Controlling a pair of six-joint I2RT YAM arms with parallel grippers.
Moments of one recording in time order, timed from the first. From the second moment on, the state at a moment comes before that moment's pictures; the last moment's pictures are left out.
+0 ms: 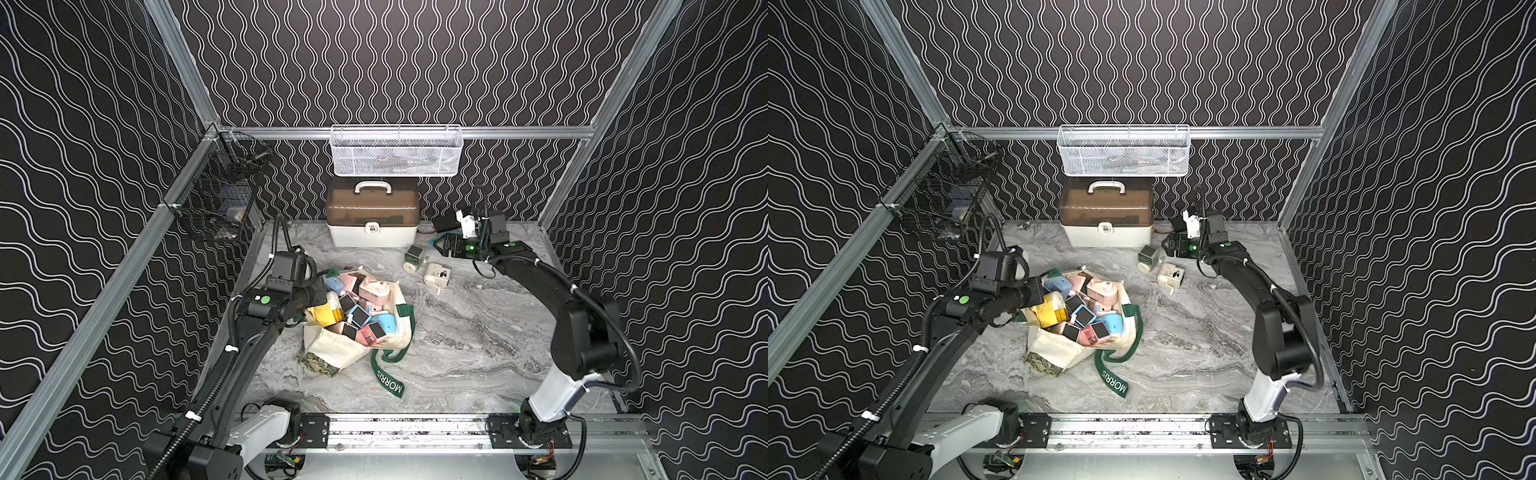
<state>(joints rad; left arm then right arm) -0.14 1.07 1.07 -0.84 0.00 -0.40 0.27 1.70 1.38 -0.30 -0.33 0.33</state>
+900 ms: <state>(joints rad) -0.08 1.07 1.06 -0.83 0.07 -0.40 0.90 1.64 1.22 -0.25 -0.17 0.34</state>
